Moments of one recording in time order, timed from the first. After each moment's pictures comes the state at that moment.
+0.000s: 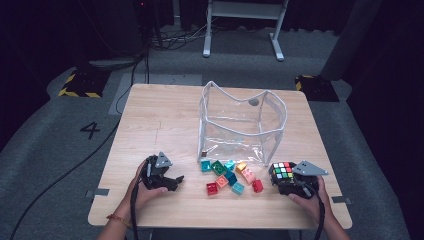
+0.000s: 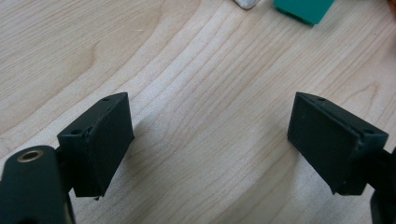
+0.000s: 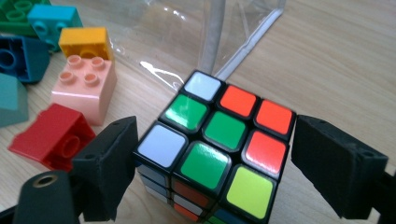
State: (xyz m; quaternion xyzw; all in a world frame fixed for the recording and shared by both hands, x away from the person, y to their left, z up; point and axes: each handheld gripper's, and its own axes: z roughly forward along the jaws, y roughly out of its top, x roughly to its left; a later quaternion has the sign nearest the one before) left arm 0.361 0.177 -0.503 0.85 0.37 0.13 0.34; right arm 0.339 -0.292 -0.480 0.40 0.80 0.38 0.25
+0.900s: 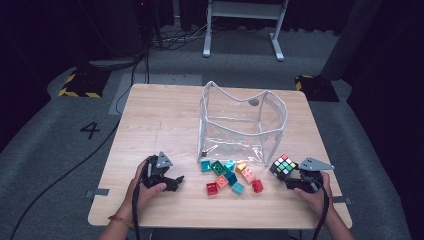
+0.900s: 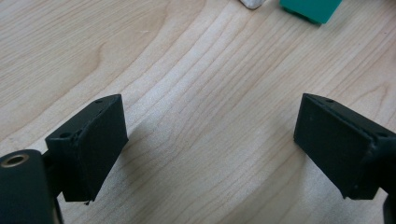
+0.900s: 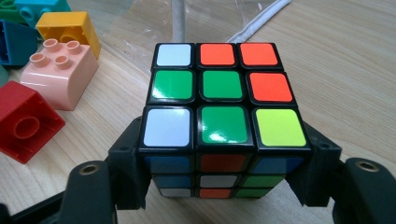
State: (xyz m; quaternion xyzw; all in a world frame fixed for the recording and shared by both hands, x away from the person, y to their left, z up) left arm 0.363 0.177 -0.503 0.85 0.37 0.14 0.33; right arm 0.362 -0.322 -0.496 0.38 0.81 0.41 0.21
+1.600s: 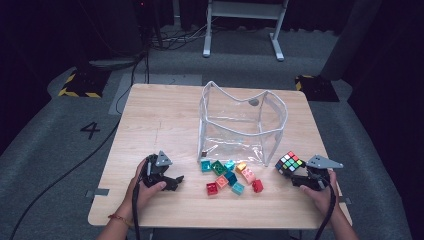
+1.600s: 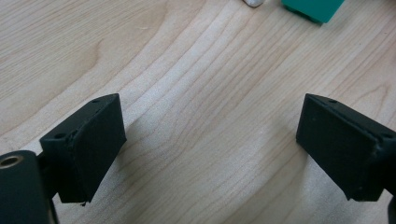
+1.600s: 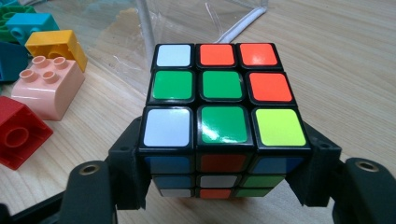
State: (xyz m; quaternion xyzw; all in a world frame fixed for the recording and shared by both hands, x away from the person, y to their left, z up) left arm 0.365 0.178 -0.503 0.86 0.37 0.13 0.33; right arm 0.363 -0.338 -0.485 0.39 0.79 0.41 0.22
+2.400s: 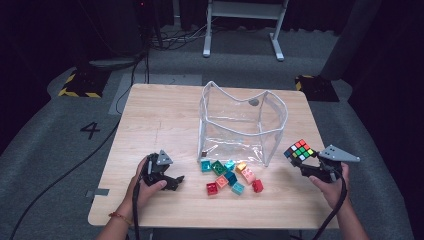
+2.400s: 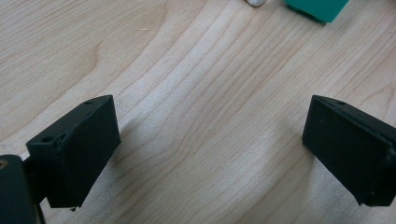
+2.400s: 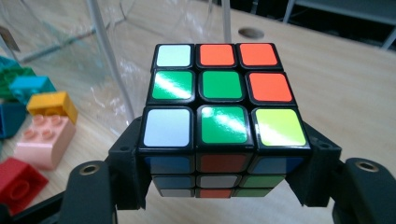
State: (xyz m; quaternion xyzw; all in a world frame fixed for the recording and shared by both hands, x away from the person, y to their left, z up) left arm 0.368 0.177 -0.503 0.86 0.37 0.13 0.33; right arm 0.368 -0.350 -0.436 0.39 0.76 0.45 0.26
